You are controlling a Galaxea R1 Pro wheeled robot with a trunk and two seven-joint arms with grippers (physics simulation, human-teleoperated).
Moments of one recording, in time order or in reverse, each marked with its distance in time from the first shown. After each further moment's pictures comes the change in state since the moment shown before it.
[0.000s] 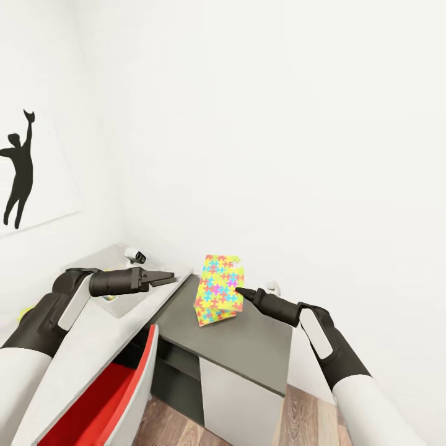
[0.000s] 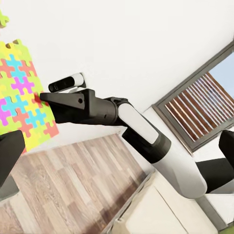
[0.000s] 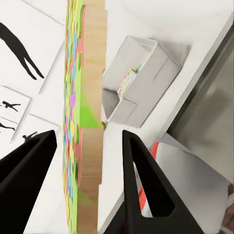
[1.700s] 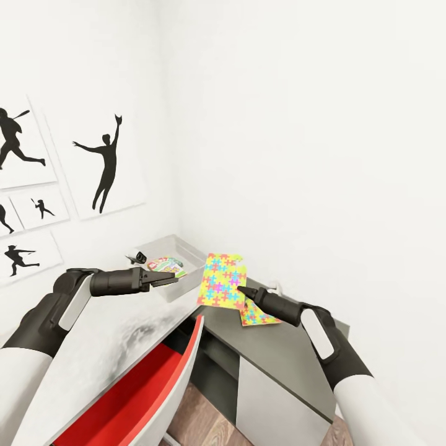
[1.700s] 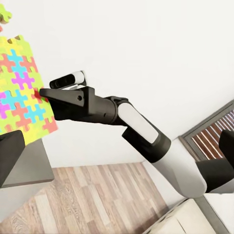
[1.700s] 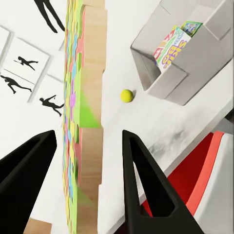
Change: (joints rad) left arm 0.000 -0.003 -0.001 0.000 -0.001 0.000 0.001; right arm 0.000 -0.007 0.000 0.001 -0.001 -0.033 -0.001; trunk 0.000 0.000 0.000
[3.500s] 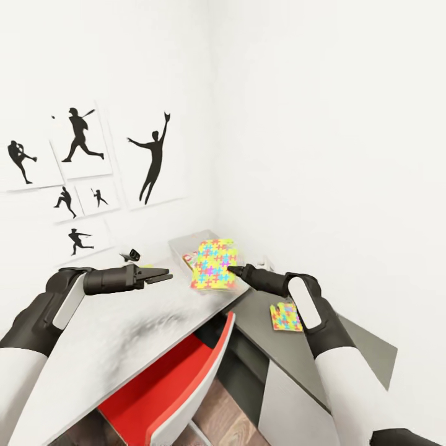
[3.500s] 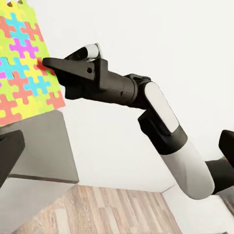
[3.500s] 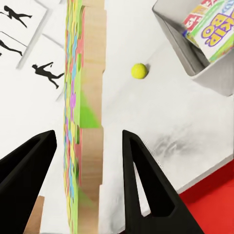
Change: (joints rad) left arm 0.000 0.014 0.037 0.001 -0.003 0.000 -0.001; right arm -0.120 0.089 0.005 -0.120 -0.016 0.154 -0.337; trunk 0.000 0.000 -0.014
